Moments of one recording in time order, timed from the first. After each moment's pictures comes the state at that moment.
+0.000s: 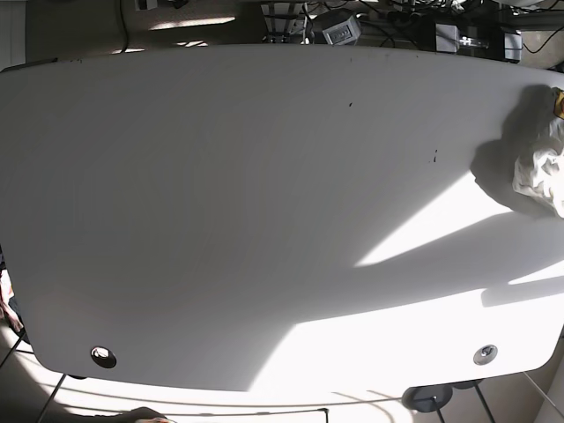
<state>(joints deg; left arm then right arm) 30.0 -3.4 -15.0 32.8 0.3 -17.8 -13.0 -31.9 9.8 15.0 41.4 1.4 34.9 16.4</state>
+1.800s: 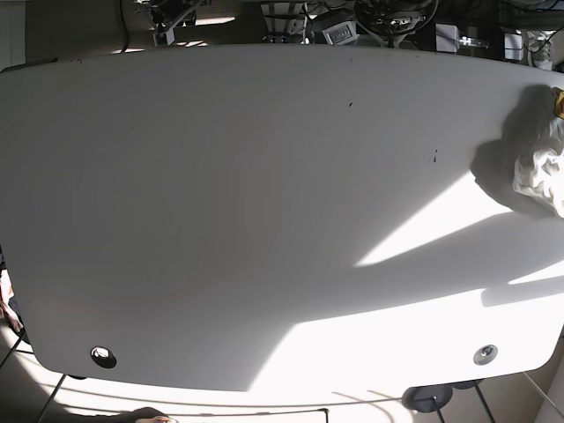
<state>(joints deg) 5.8 -3.5 -15.1 6.7 11.4 -0.4 -9.1 -11.8 9.0 14.9 18.0 -11.8 22.0 16.9</state>
